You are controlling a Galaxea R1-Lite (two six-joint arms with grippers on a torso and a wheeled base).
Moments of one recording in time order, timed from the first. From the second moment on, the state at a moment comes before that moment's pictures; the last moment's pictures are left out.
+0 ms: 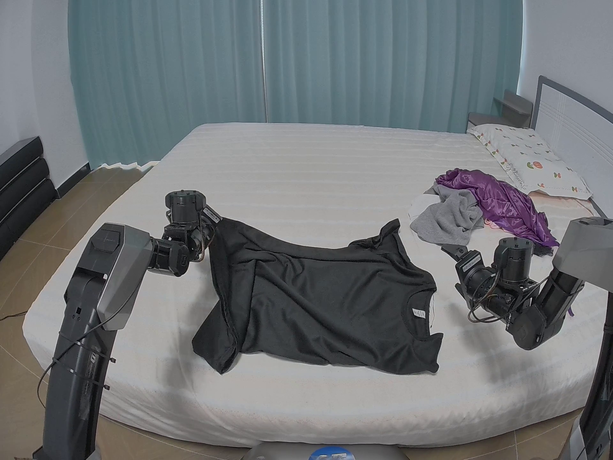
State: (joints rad) left arm -0.13 2.73 -1.99 -0.45 0.20 -0.85; right arm 0.20 2.19 -0.65 -1.20 -0.04 1.13
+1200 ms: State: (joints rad) left arm -0.05 2.75 -2.00 -0.74 0.18 -0.49; right arm 0.21 2.22 -0.61 -1.25 -0.04 1.14
